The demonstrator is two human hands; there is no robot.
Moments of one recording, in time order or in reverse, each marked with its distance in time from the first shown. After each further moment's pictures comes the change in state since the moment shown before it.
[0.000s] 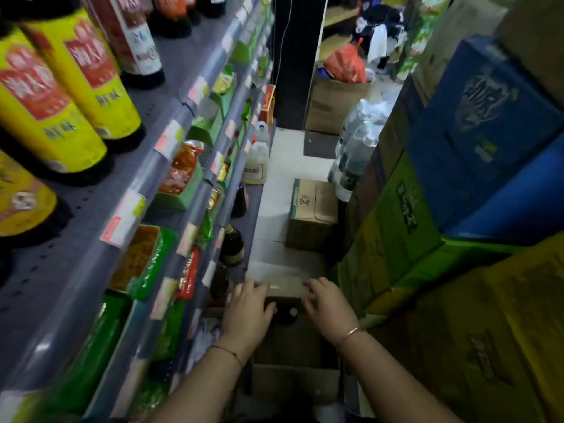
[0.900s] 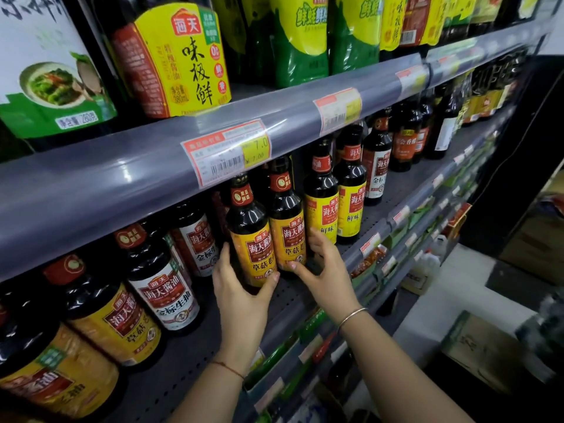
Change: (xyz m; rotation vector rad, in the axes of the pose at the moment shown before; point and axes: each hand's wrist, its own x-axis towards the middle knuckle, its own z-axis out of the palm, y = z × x) left_hand -0.137 -0.047 -0.243 -0.606 1.261 -0.491; right_hand 0.044 -0.326 -0.069 0.667 -0.178 -0.751
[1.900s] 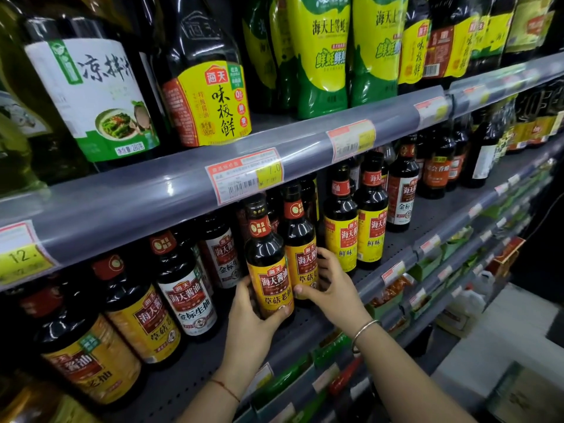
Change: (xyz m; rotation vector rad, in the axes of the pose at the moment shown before) left_hand -0.010 0.009 -0.016 -0.043 -0.133 -0.098; right_hand 0.016 0.000 -0.001 0.140 -0.242 -0.016
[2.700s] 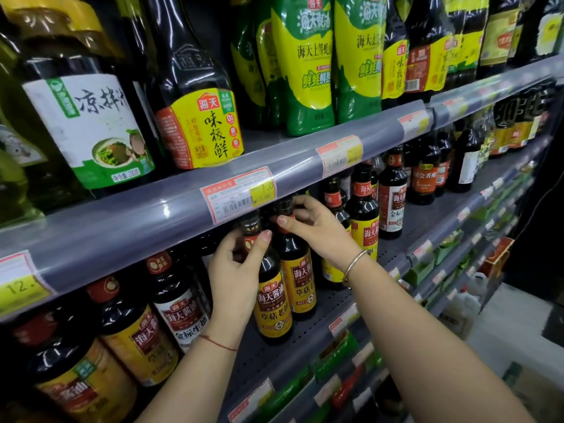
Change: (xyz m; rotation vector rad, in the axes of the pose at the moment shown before) left_hand 0.046 0.089 -0.015 -0.232 0.192 0.234; right_hand 0.071 -0.098 -0.026 0.117 -0.086 -0.113
